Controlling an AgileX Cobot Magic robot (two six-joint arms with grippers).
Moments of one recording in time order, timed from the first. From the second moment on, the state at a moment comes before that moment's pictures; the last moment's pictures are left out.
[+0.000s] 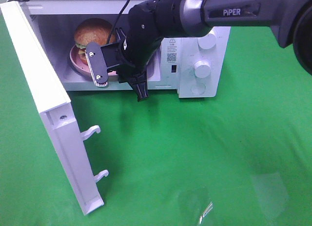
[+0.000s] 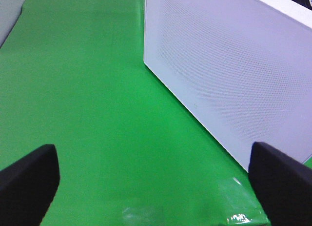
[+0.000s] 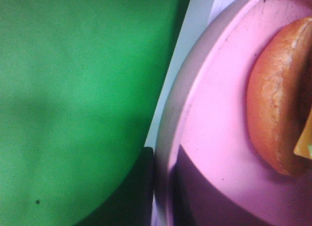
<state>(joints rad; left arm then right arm) 0.06 -0.01 -0.52 -0.17 1.08 0.09 0.69 2.30 -1.82 -0.14 0.49 -1.26</state>
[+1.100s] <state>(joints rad) 0.06 -0.01 -0.52 -0.17 1.08 0.09 0.69 2.30 -1.83 -0.16 0.38 -1.12</state>
